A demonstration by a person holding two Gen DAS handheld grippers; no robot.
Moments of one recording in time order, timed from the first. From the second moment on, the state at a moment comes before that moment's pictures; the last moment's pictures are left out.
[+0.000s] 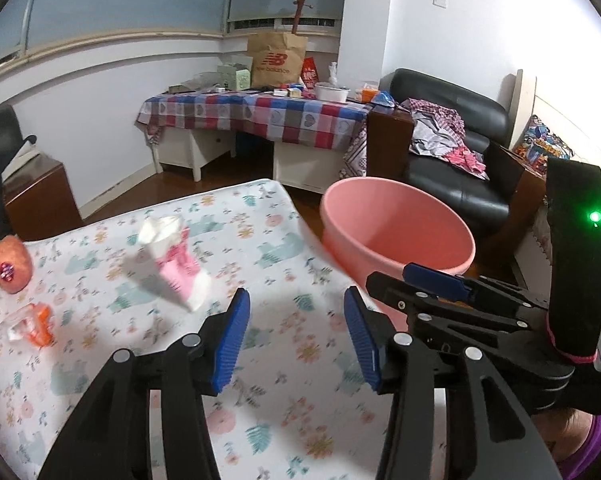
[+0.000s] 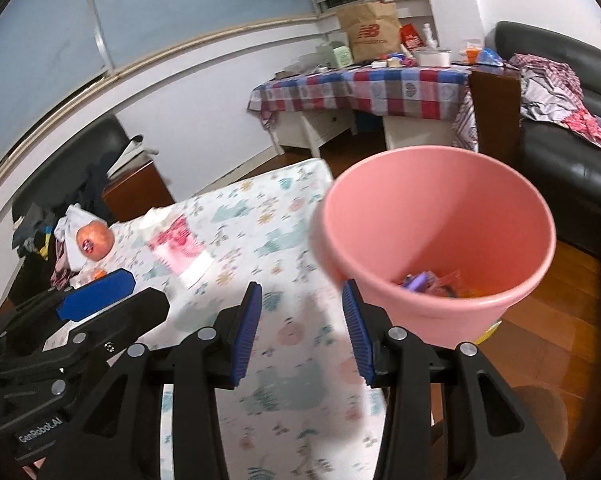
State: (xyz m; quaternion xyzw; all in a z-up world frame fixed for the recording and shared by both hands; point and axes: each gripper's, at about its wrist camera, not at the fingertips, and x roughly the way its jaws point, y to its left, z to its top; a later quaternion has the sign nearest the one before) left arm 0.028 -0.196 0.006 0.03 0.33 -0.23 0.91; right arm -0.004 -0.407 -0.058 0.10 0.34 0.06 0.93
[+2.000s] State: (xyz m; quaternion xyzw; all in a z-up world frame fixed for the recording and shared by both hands) left arm 0.105 0.060 -0.053 -0.10 0.36 -0.06 0.92; right arm 0.050 -0.281 -0.074 0.05 0.39 0.14 0.91
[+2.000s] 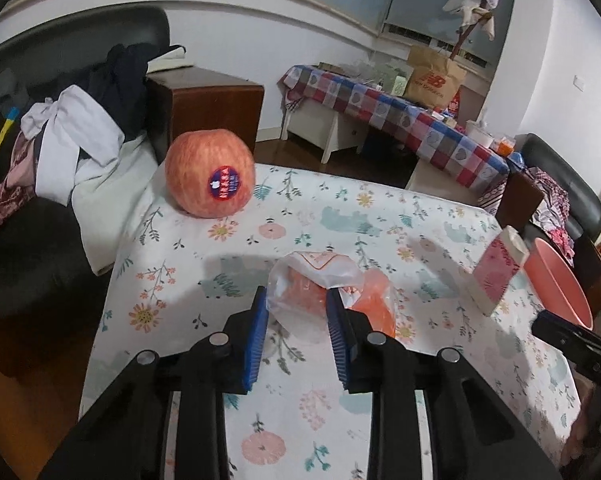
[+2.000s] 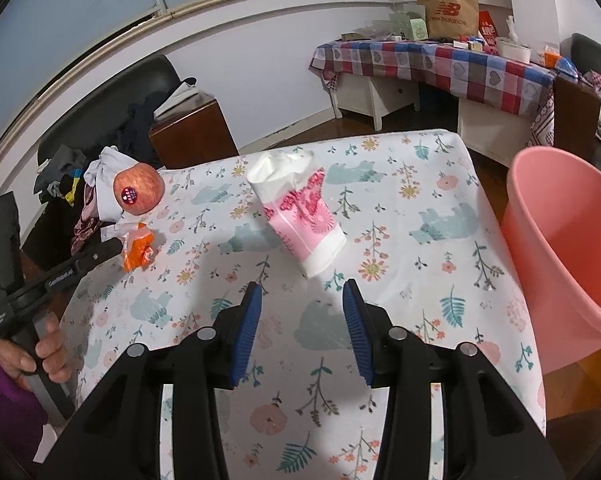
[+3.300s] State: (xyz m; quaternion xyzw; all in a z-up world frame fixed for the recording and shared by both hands) left arm 0.065 0.002 -0.018 -0.08 0.35 -0.10 0.93; right arm 0.066 -0.288 -0.076 0.04 0.39 0.13 0.91
